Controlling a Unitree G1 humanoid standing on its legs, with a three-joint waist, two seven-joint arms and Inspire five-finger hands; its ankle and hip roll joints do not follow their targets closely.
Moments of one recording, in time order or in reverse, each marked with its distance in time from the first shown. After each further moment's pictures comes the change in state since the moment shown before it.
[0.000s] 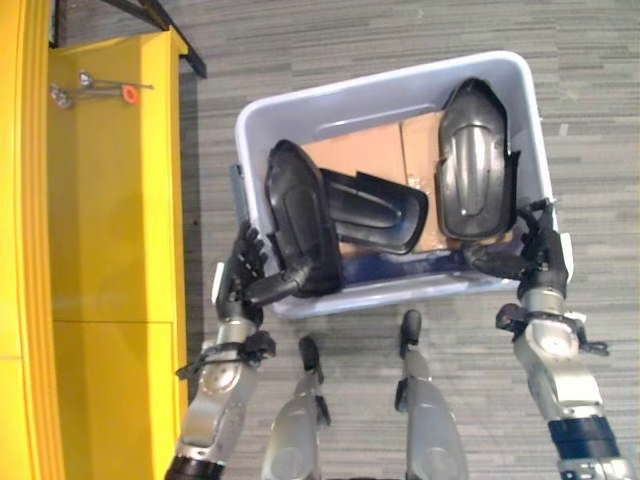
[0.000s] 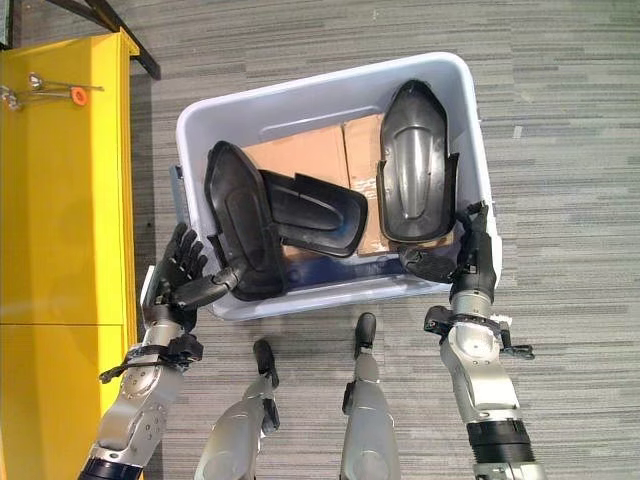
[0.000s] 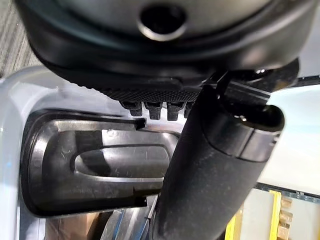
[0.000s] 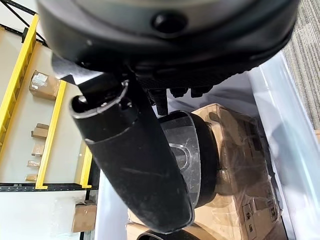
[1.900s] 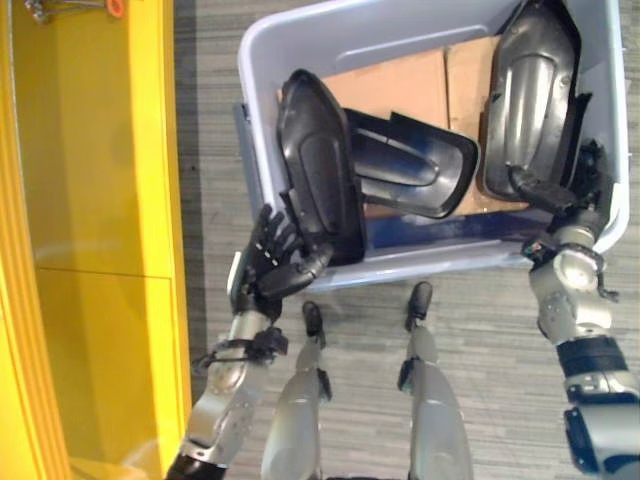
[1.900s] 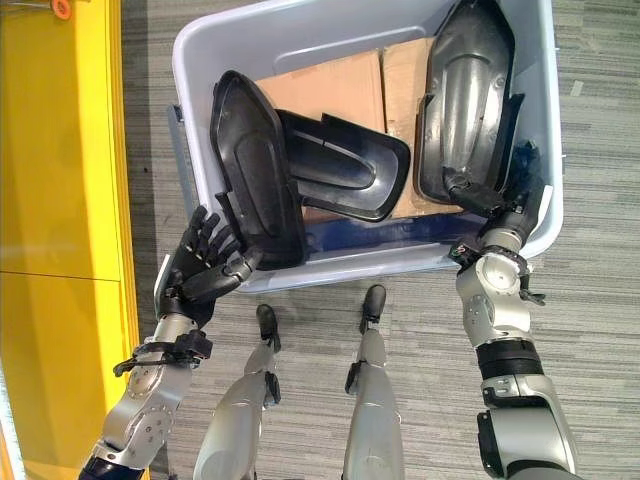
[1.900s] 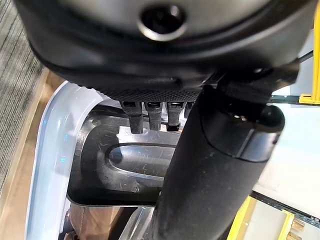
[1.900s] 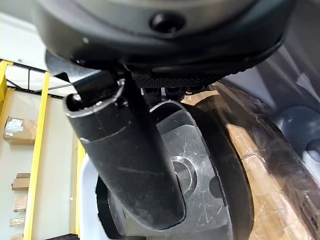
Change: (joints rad) left arm -0.019 0.035 -0.105 -0.094 -0.156 -0.046 -0.006; right arm -0.433 -0.126 0.052 0.453 0.379 -0.158 -0.096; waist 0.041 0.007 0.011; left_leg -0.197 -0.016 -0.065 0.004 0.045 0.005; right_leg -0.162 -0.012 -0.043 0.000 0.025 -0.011
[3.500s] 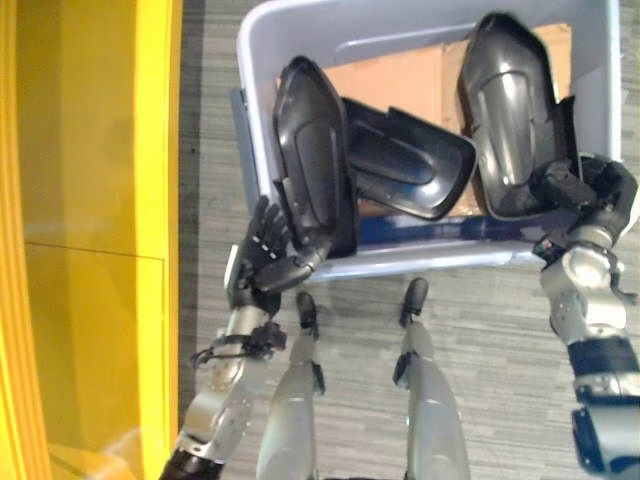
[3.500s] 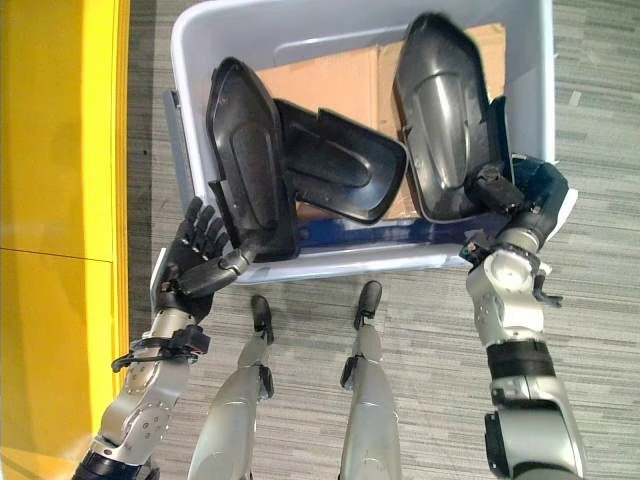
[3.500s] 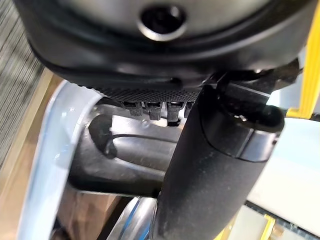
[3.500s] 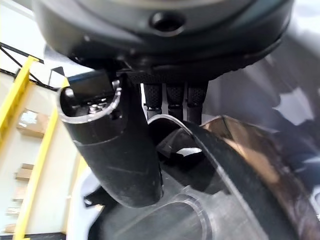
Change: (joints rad) left arm 0.008 0.030 0.018 -0.007 -0.039 -0.017 0.011; right arm 0.092 -0.018 -0.041 -0.115 -0.071 0.087 -0.059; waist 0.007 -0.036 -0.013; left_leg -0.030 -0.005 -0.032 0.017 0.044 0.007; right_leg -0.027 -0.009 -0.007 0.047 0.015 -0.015
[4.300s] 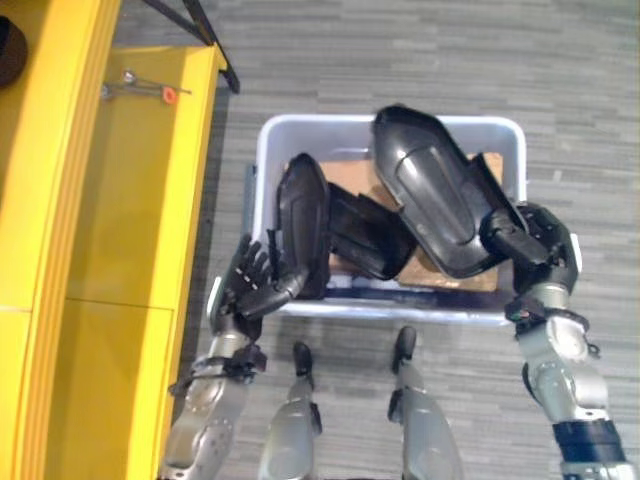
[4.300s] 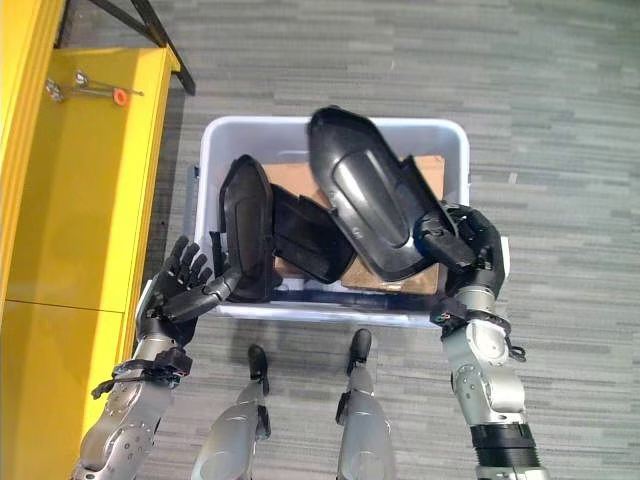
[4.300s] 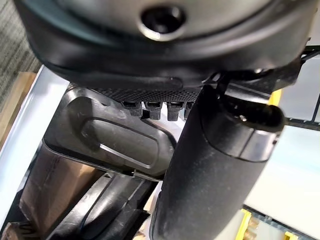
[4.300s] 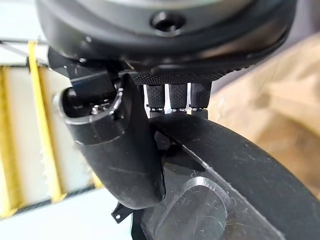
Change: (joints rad) left arm 0.149 -0.027 0.107 0.005 -0.001 0.103 -0.056; right arm 0.390 0.168 -0.032 -0.442 0.079 0.016 0.266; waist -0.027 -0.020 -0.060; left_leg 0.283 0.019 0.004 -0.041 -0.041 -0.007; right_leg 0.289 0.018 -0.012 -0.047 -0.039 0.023
